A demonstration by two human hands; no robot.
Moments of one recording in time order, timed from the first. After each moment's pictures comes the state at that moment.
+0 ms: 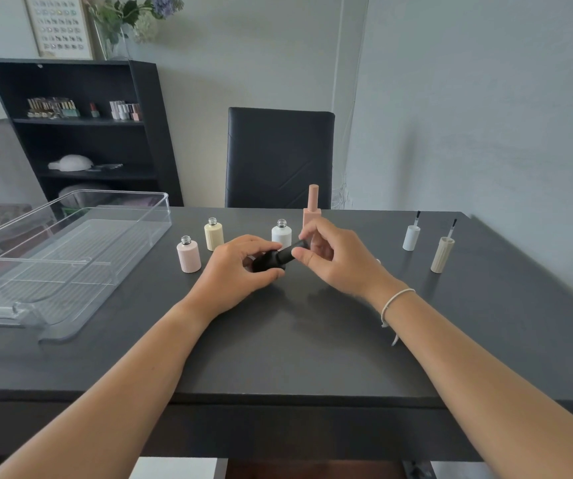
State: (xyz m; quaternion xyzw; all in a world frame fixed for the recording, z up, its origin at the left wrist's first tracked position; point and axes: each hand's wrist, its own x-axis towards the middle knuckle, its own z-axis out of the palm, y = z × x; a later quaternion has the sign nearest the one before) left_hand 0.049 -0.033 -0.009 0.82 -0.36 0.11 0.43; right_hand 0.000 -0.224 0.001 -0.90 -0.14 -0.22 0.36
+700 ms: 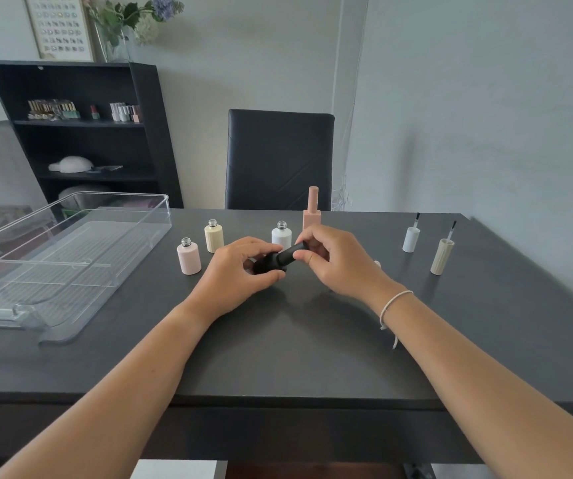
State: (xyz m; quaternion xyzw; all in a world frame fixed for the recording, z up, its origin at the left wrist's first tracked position) left_hand 0.051 -0.033 -0.011 0.82 -0.37 0.10 0.43; right_hand 0.002 -0.220 0.002 -0.90 -0.15 -0.24 0.34
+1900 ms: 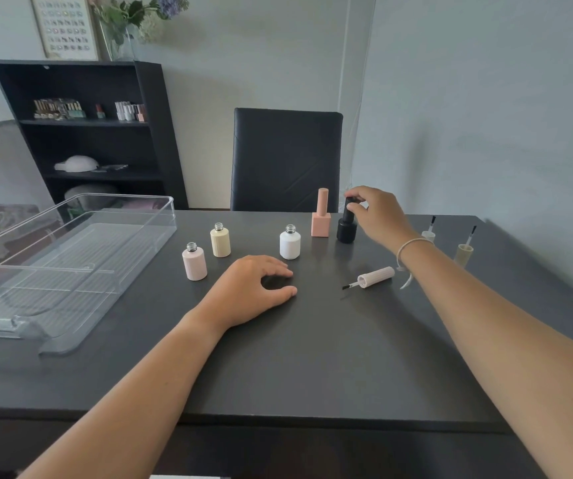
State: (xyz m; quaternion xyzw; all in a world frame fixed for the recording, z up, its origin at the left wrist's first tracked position) left_hand 0.063 -0.038 -0.021 0.88 -0.36 0.06 0.31; right_hand 0.068 -0.283 0.030 -0.92 0.05 -0.27 0.28
